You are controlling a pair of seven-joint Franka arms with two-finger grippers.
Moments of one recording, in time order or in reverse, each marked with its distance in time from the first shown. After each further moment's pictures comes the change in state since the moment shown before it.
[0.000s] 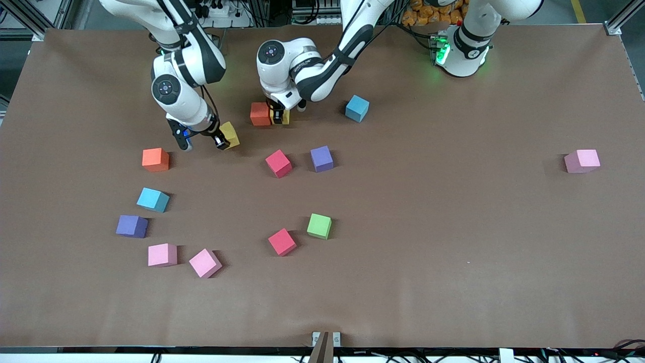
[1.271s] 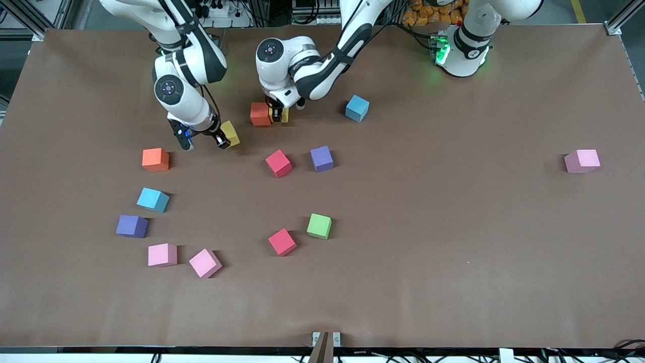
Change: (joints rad) left arm -0.006 0.002 -0.005 0.002 0.000 0.002 0.000; right arm 0.002 0.004 0.003 0.000 -0.010 -0.003 -0.006
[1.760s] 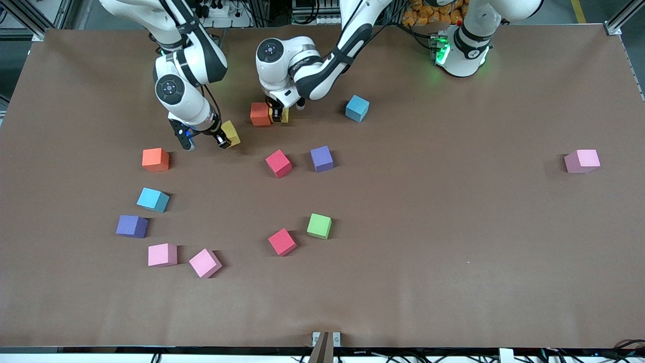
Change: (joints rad) left arm 0.000 0.001 0.000 0.000 0.000 0.000 0.000; right arm 0.002 0.002 0.004 0.000 0.000 0.000 -0.002
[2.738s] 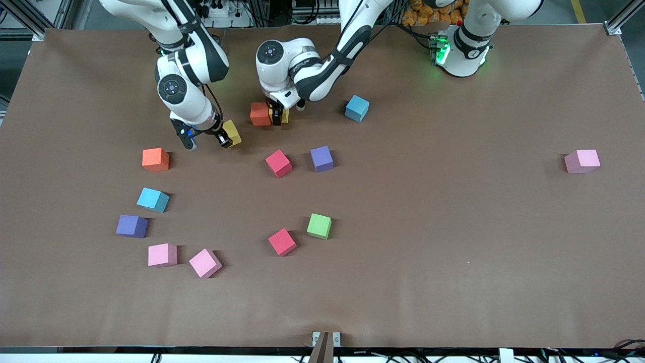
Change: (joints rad) left arm 0.001 0.012 0.001 0.011 0.000 0.001 0.000; right arm 0.009 0.003 0.002 0.000 0.000 0.001 0.000
